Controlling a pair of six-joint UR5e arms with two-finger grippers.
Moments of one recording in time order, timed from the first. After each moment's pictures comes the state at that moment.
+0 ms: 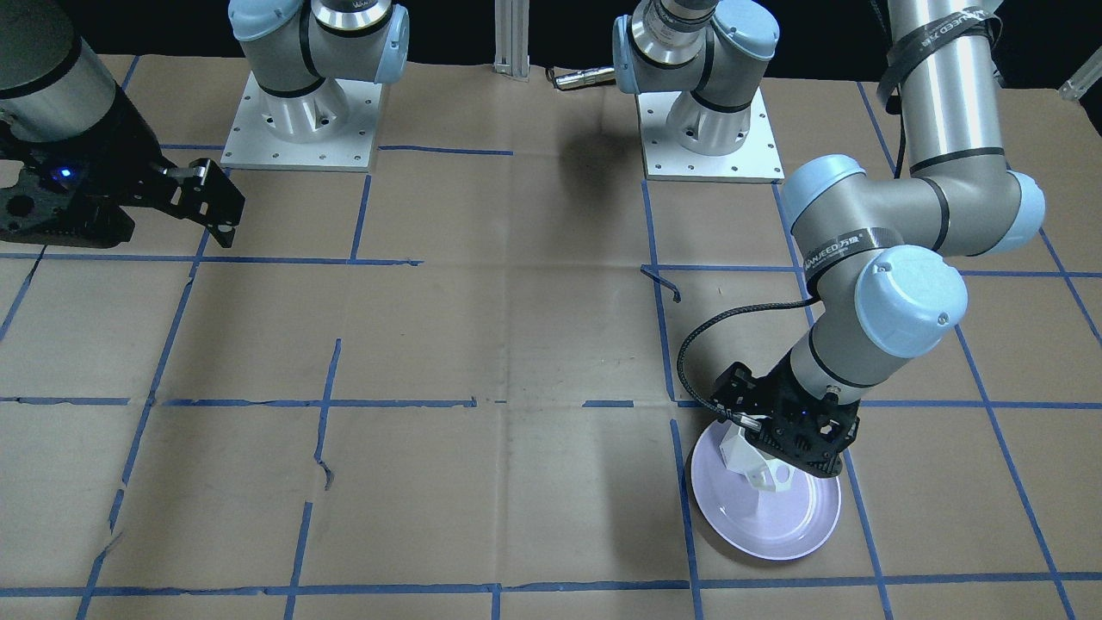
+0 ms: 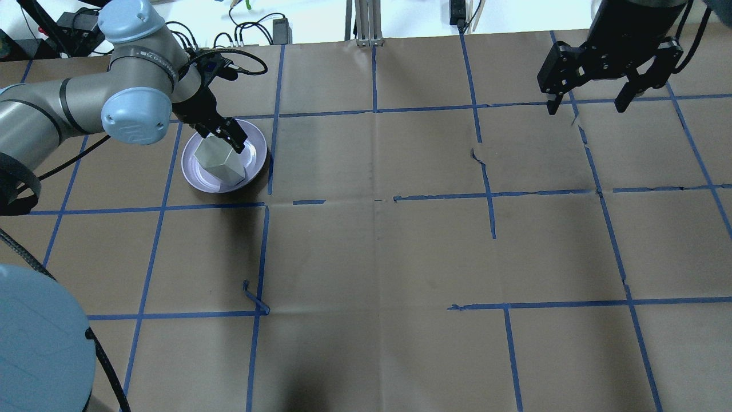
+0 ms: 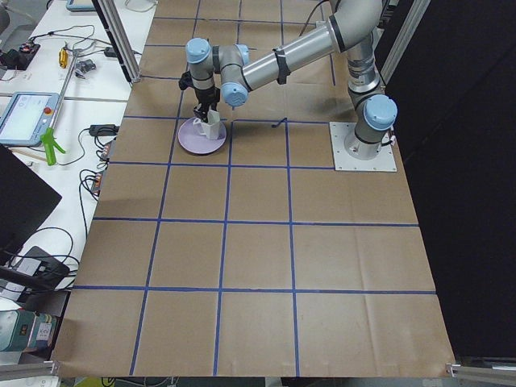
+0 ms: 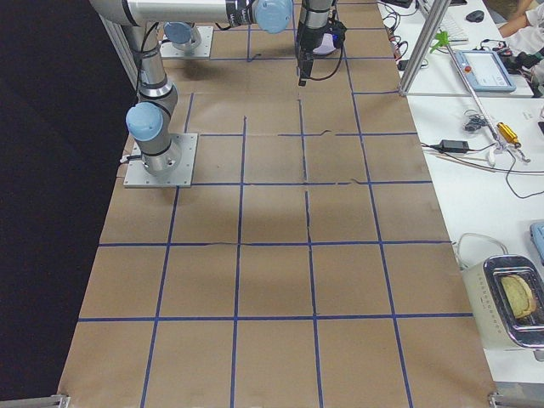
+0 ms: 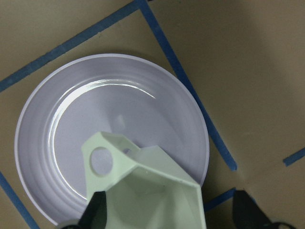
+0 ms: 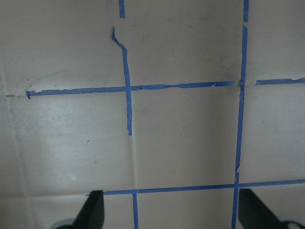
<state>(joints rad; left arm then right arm) -1.46 -1.96 -1.61 -1.11 1.53 0.54 1.47 -1.48 1.43 -1.44 -1.60 -0.06</state>
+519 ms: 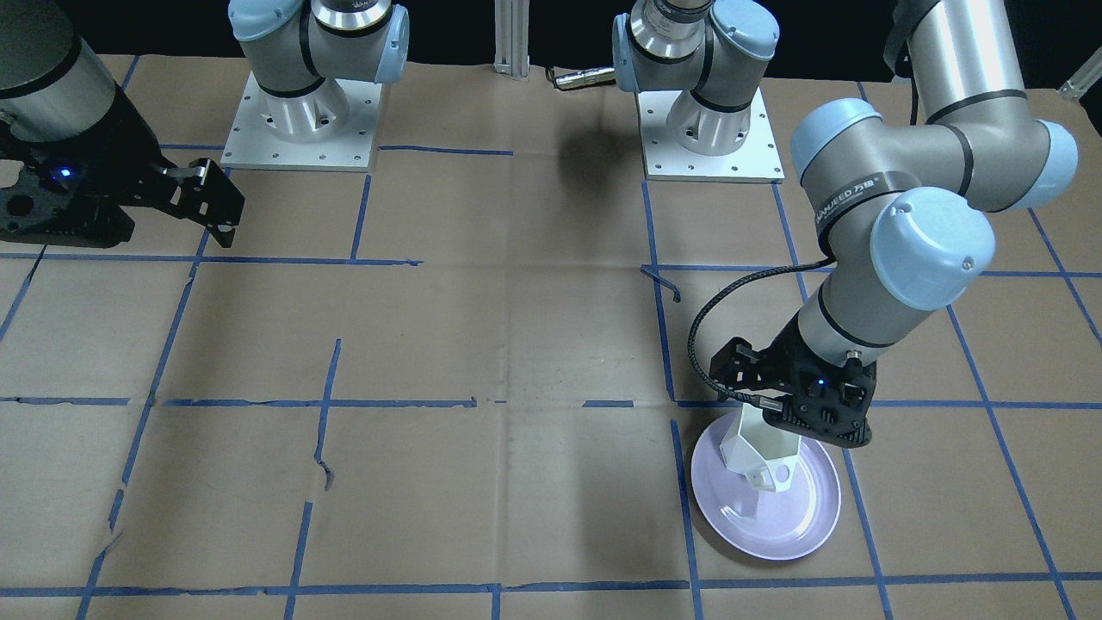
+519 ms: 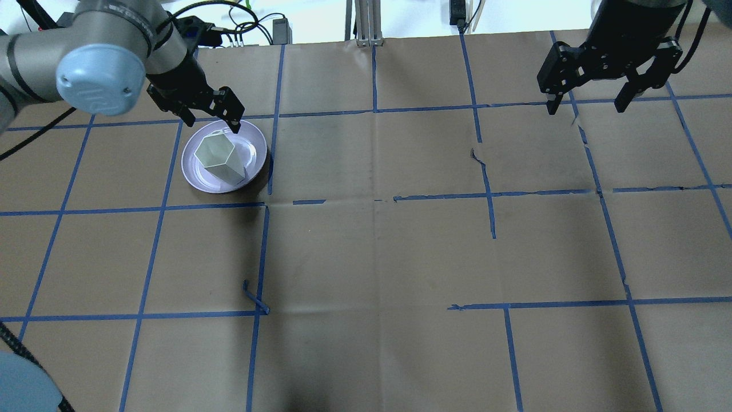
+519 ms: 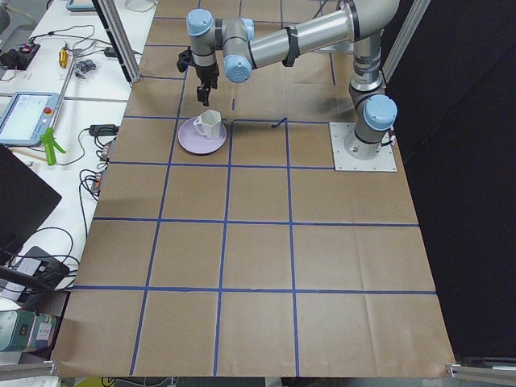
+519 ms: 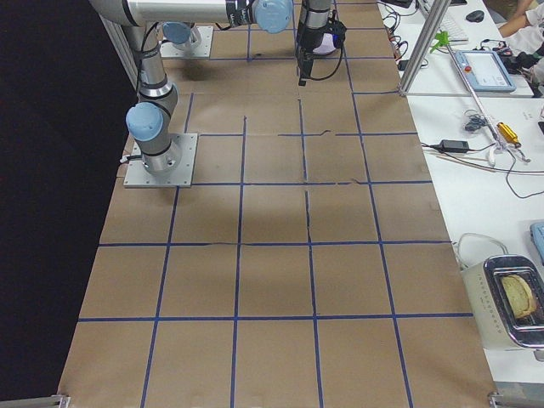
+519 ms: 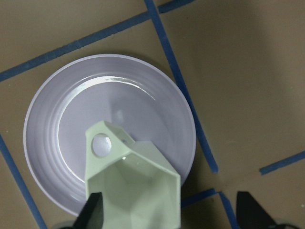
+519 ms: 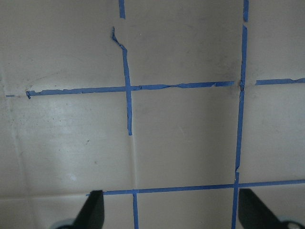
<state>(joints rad) -1.50 -1.83 -1.49 -1.41 1.54 0.27 1.47 -1.48 1.43 -1.44 -1.60 -0.06</state>
